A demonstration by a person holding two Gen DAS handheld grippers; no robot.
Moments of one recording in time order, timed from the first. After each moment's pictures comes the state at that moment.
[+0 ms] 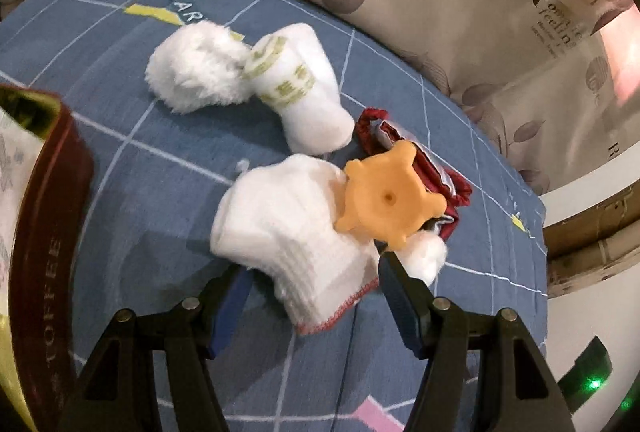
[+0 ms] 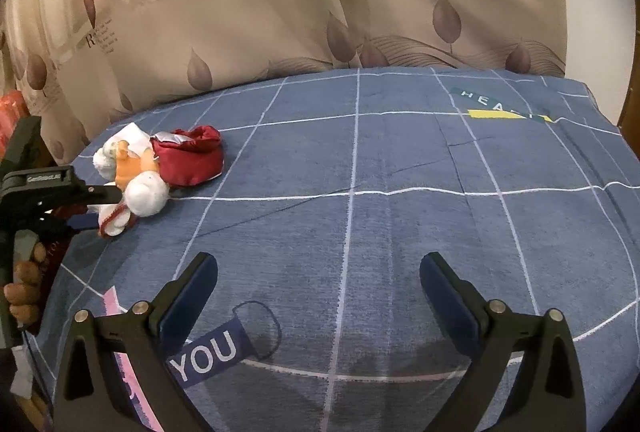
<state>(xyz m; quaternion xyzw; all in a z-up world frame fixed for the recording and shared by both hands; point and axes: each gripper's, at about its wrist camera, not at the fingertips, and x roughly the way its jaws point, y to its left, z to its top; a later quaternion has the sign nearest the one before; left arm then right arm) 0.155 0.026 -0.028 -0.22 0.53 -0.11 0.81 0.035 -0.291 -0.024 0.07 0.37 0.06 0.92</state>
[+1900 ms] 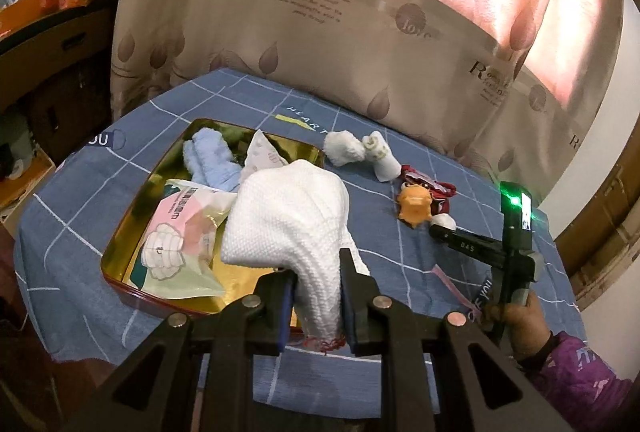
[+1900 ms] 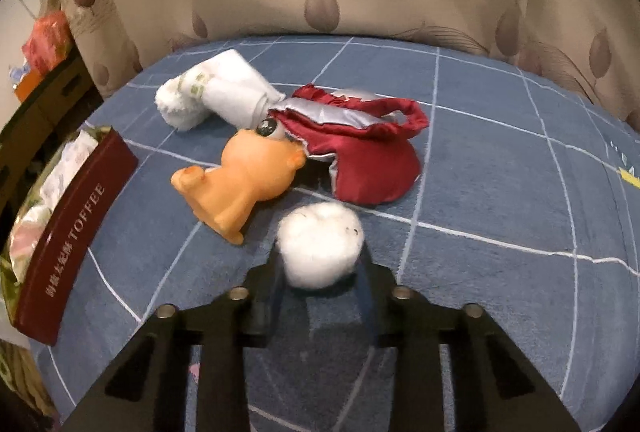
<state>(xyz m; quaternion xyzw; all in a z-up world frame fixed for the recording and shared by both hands) -0.082 0.154 0.057 -0.17 0.36 -0.05 0.92 0.096 -0.148 -0.040 -0.02 0.43 0.17 0.88</state>
